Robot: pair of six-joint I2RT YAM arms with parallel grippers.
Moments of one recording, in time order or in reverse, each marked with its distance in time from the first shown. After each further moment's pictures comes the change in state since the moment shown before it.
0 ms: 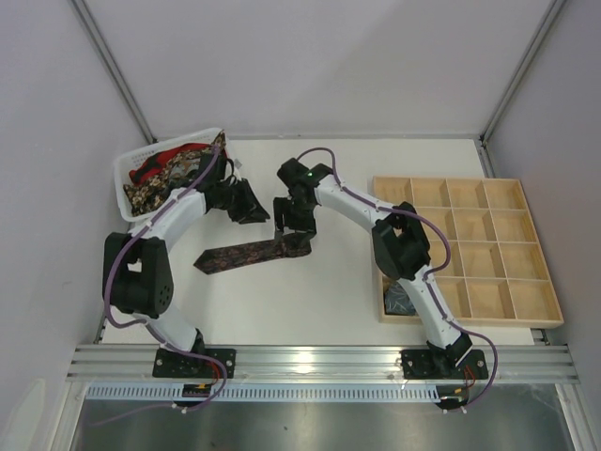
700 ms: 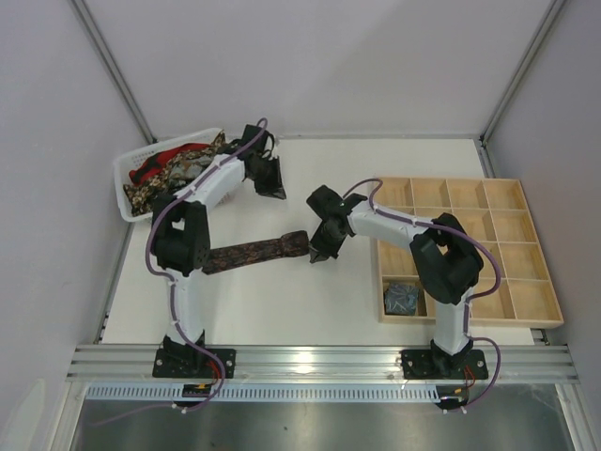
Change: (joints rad) left arm -0.129 0.452 0.580 -0.153 -0.196 0.212; right arm -0.014 -0.442 -0.697 0.283 0.184 0.526
